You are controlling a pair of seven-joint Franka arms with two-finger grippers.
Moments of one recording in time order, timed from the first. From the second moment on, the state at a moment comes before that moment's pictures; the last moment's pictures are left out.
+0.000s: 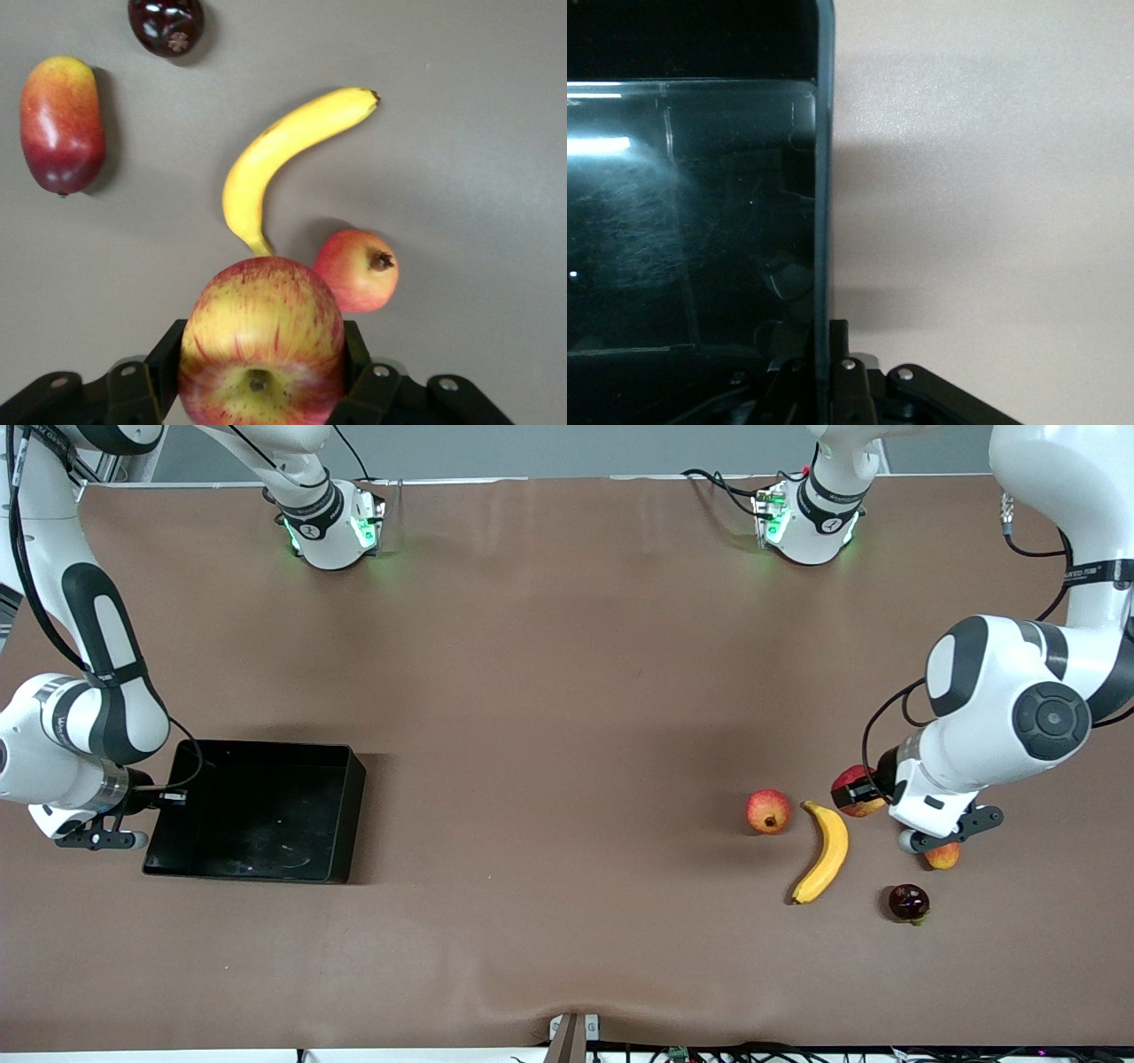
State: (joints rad) left arm 0.10 0.39 -0.29 -1.66 0.08 1.98 -0.53; right arm -0.28 0.59 0.00 -1.77 -0.02 2.29 -0.24
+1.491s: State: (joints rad) left arm 0.07 0.40 -0.31 -1.67 0.08 1.92 -0.55; right arm 0.31 0.53 0.04 -1.47 0.11 1.91 0.32
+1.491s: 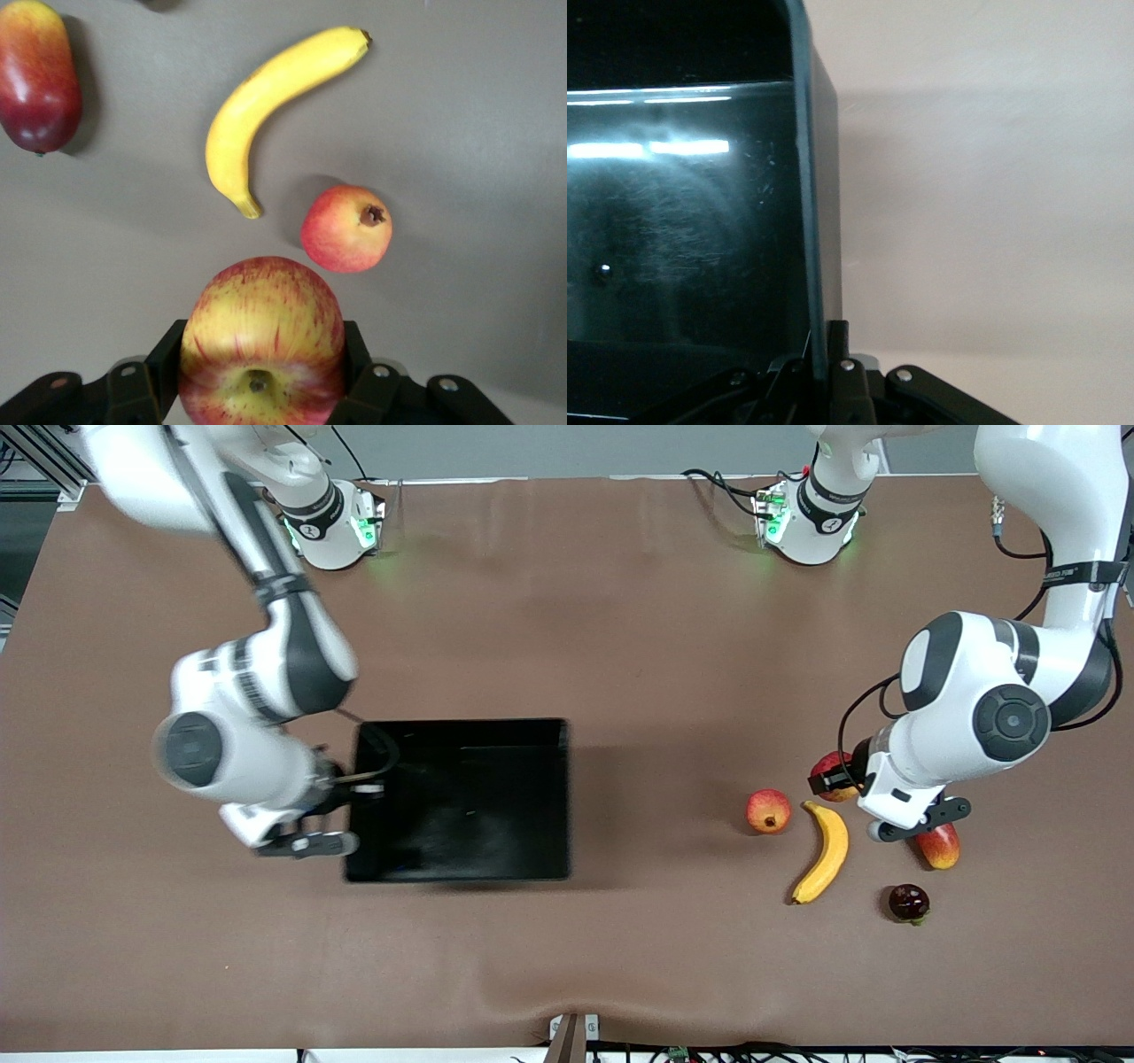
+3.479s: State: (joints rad) left arm -0.17 0.36 -0.33 -1.82 0.08 2.01 -0.91; right arm 0.85 0.58 0.03 -1.75 0.13 2.37 0.95
